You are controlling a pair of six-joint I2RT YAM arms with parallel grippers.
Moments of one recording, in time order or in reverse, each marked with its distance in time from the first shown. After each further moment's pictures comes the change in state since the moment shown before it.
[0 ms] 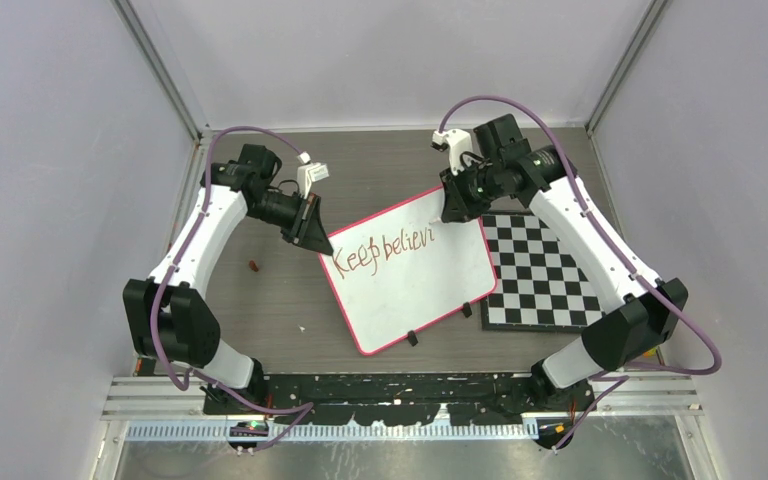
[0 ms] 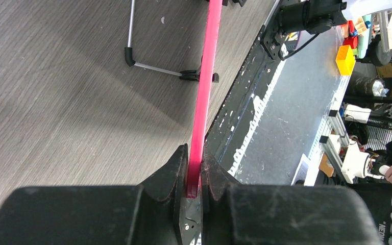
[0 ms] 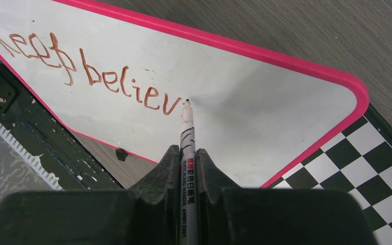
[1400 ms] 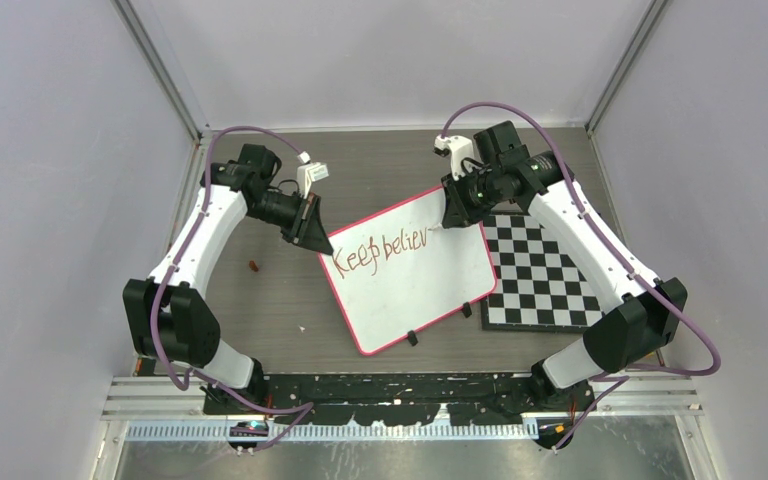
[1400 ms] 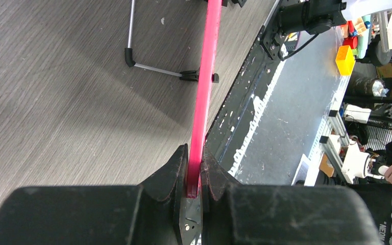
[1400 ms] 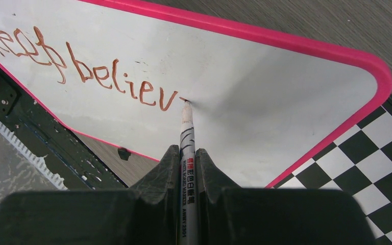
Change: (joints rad) left arm 0.002 0.000 0.000 0.001 0.003 0.003; right arm -0.012 -0.006 -0.070 0.039 0.002 0.035
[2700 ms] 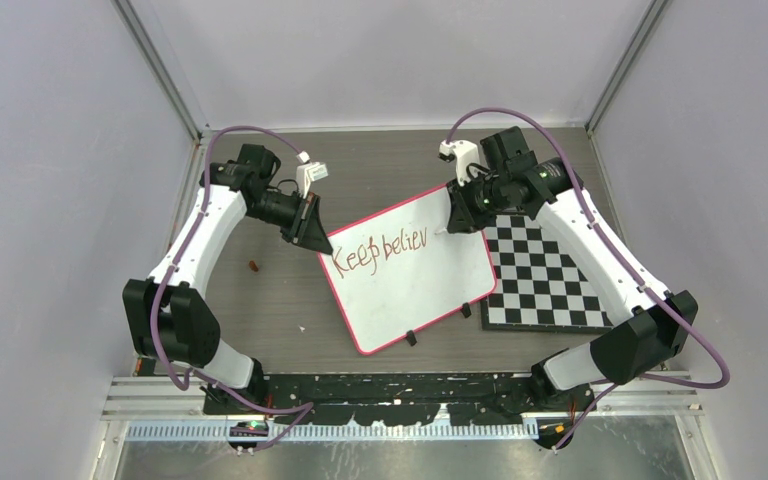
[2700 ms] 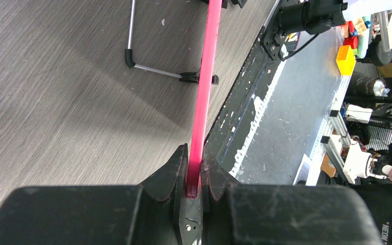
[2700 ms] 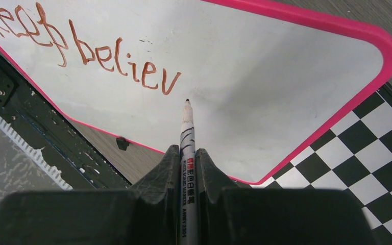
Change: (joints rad) left arm 0.004 0.000 0.000 0.000 0.004 0.008; right arm -0.001 -0.061 -0.040 -0.017 -0.002 -0.017
